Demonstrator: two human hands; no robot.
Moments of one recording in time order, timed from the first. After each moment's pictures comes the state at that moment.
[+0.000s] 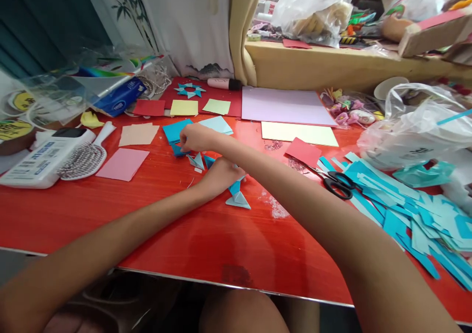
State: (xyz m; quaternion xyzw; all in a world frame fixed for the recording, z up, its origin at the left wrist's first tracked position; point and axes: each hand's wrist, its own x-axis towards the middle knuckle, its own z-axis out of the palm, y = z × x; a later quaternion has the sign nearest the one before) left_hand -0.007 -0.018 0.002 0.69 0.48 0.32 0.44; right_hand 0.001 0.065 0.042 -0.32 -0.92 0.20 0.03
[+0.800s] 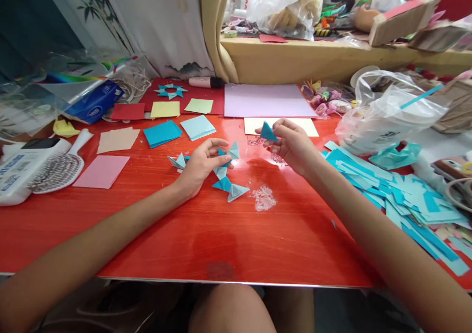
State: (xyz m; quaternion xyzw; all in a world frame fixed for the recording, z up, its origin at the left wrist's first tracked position) left_hand -0.008 -0.018 0.001 0.53 0.37 0.47 0.60; right_hand 0.202 0.007 0.027 -0.47 -0.50 0.53 0.49
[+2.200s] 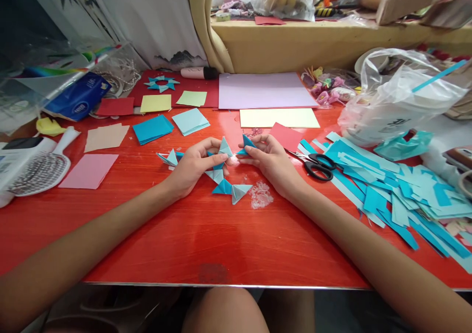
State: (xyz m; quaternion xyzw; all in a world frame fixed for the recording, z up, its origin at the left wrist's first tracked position) left_hand -0.008 -0.023 0.007 0.57 0.33 0.39 0.65; right_hand 0.172 -0.030 0.000 -0.44 -0.48 0.57 0.50
